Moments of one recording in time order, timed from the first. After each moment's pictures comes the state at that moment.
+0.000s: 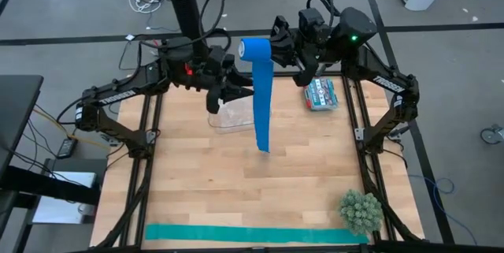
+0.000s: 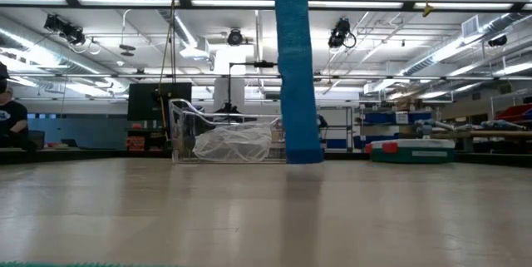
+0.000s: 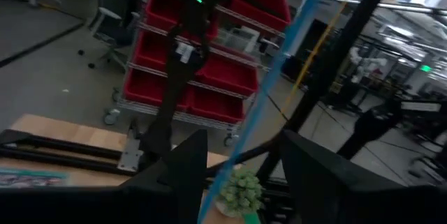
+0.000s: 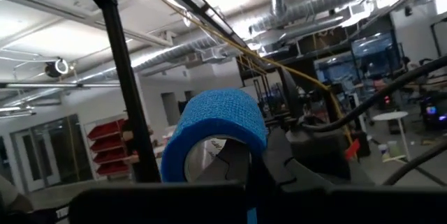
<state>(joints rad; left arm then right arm) 0.23 1.39 1.62 -0.23 0.44 -0.37 -0.19 1.62 2.08 -0.05 -0.35 0.40</state>
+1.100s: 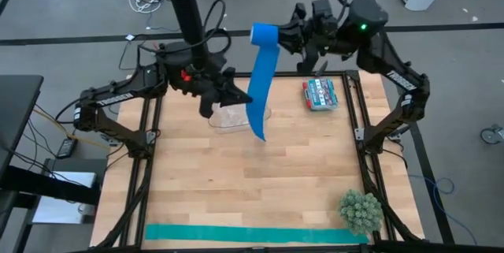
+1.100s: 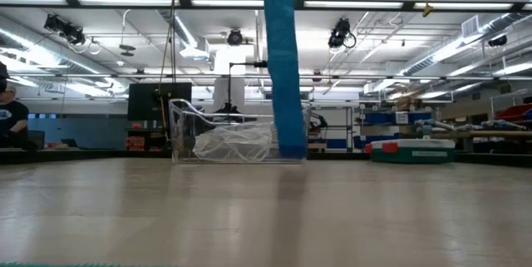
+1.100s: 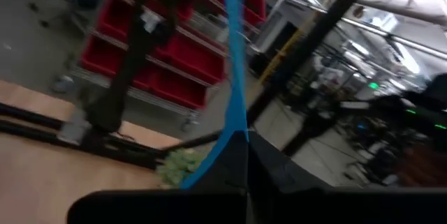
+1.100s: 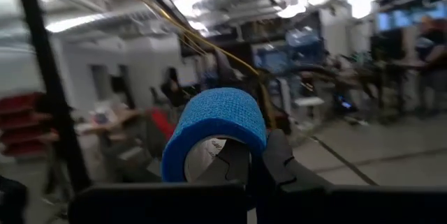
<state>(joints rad) 0.18 1.37 1.62 -0.25 0.50 -0.58 -0.28 1.54 2.08 -0.30 -0.25 0.23</state>
